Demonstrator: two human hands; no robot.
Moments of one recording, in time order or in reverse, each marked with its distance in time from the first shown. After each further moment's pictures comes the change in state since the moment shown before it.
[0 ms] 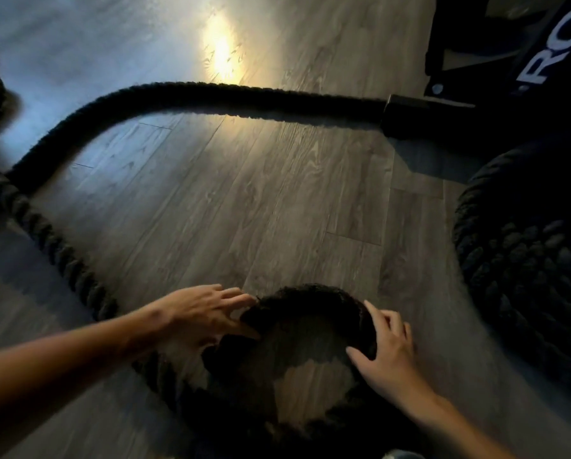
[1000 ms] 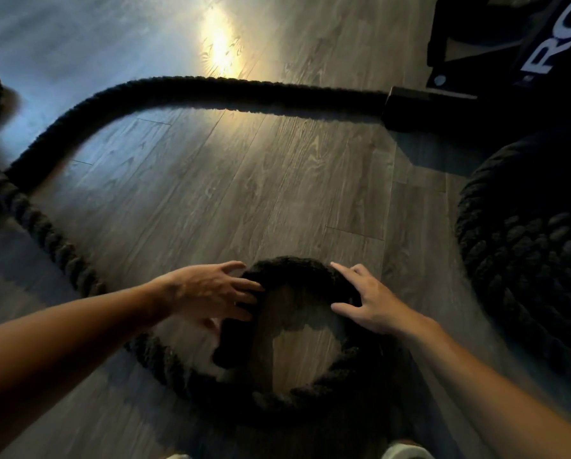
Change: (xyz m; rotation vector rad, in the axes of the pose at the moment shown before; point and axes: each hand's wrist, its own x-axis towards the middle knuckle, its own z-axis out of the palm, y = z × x) left_hand 0.008 -0.020 -0.017 -0.088 -0.238 0.085; right_hand 0.078 -0.035 -0.033 0.006 -0.338 -0.286
